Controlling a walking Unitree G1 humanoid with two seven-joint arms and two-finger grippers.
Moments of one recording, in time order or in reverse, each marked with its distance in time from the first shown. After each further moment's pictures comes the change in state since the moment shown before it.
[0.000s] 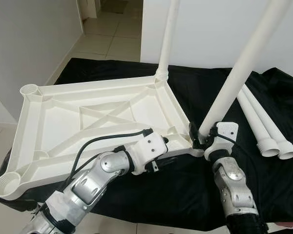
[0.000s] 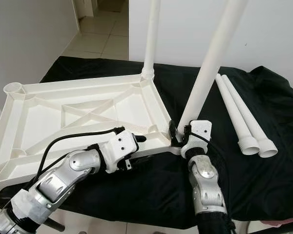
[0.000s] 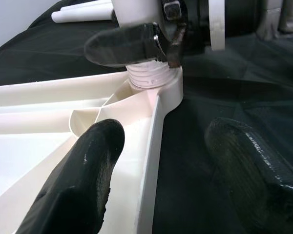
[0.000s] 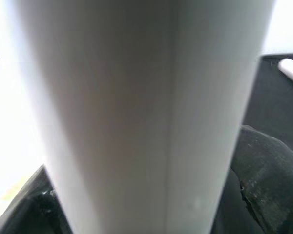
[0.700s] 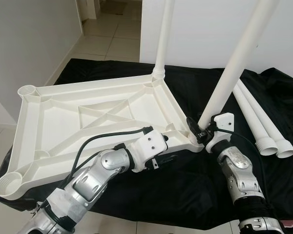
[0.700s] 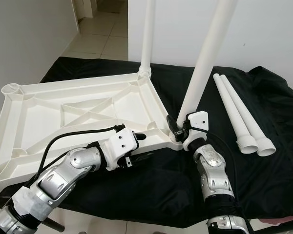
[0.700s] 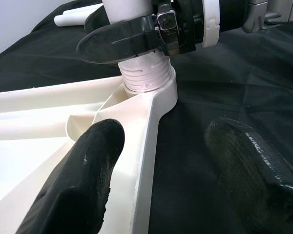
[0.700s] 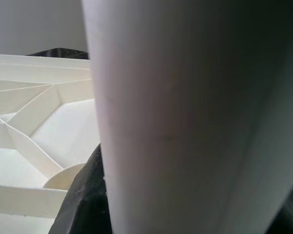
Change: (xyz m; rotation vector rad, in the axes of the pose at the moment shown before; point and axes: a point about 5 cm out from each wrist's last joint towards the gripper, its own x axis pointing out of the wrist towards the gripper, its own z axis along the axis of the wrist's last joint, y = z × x) left arm 0.003 0.004 0.001 0.006 -0.006 0.006; right arm 0.018 -0.004 0.001 -0.068 -0.029 0.233
